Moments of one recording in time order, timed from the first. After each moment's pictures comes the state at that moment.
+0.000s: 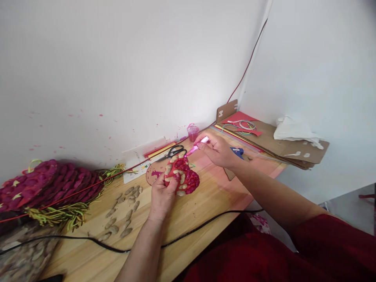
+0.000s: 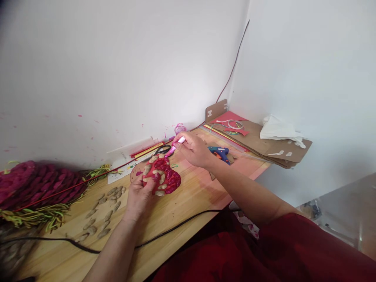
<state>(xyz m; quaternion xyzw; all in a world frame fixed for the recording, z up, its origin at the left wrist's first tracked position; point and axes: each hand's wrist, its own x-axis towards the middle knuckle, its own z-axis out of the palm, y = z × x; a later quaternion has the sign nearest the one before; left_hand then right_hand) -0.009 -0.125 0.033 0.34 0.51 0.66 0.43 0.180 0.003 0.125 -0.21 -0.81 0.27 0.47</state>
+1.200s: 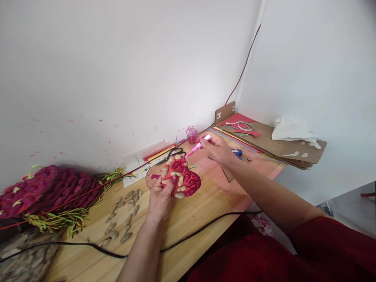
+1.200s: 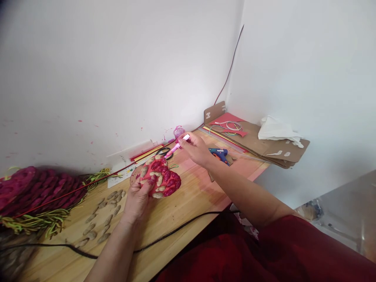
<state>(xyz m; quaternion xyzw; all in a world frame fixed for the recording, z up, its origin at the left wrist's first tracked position) -0.003 -0.127 0.053 0.27 0.46 0.68 0.50 0.177 0.011 0.116 -0.28 -0.68 0.46 0.50</state>
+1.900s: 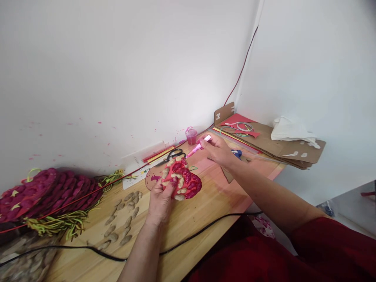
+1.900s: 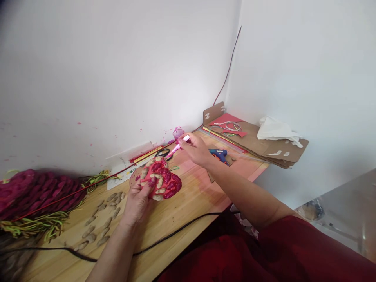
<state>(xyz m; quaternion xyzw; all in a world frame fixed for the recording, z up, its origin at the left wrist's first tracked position) -0.004 -0.127 0.049 0.28 0.45 0.68 0.51 0.179 0.015 0.115 -0.28 -0.68 0.44 0.51</state>
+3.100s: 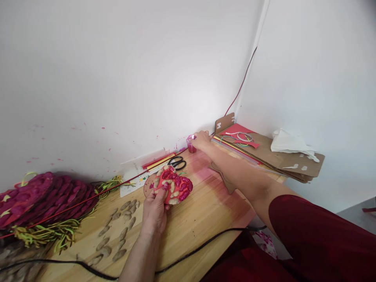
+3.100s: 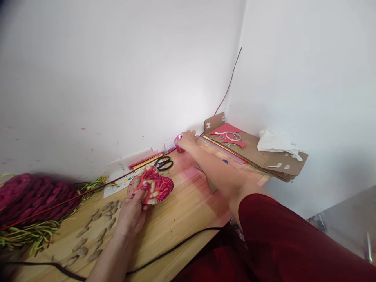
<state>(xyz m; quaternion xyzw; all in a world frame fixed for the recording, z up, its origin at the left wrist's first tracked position) -0.009 -0.118 0.056 0.15 0.50 0.72 0.45 0.116 0.142 0.108 -0.61 -0.76 0.07 0.21</state>
